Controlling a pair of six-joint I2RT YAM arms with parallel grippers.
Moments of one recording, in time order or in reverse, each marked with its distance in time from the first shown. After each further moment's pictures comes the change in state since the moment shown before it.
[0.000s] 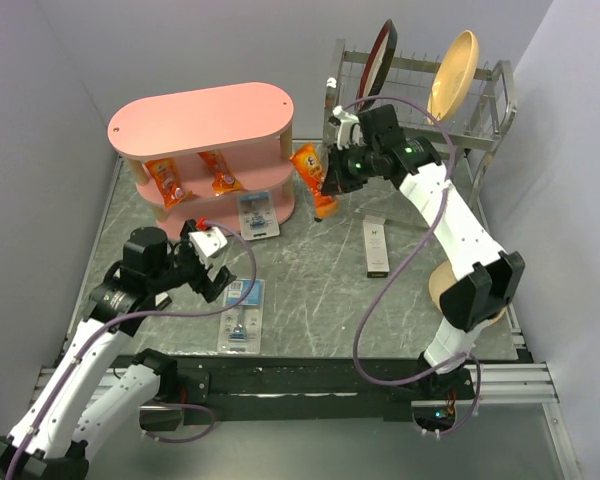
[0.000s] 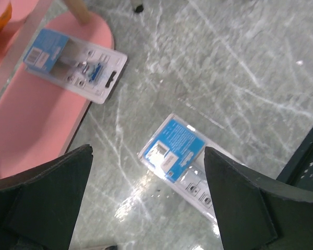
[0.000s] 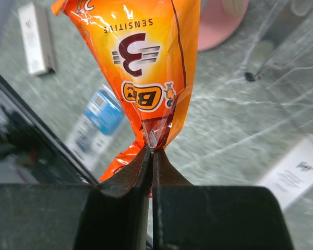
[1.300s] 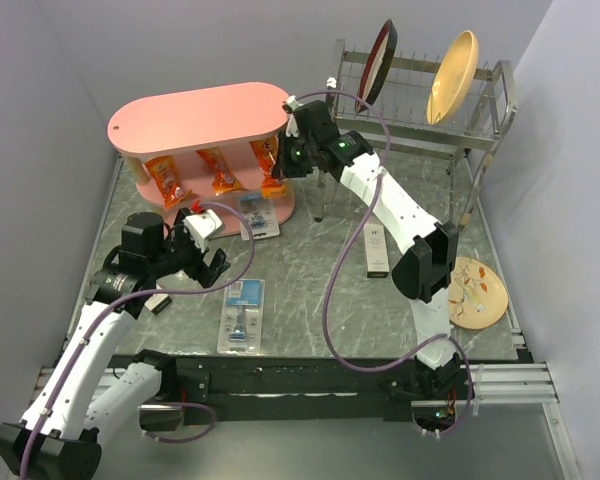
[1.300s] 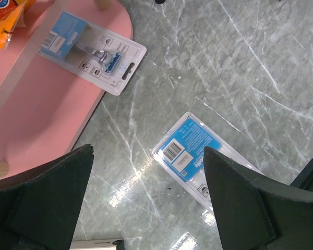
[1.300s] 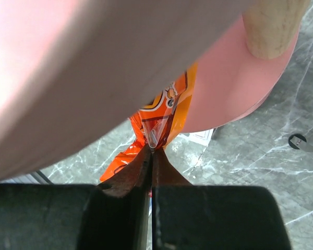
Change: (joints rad) left arm 0.109 0.112 0.057 -0.001 0.027 0.010; right arm 0.183 0.376 0.358 0.142 0.231 0.319
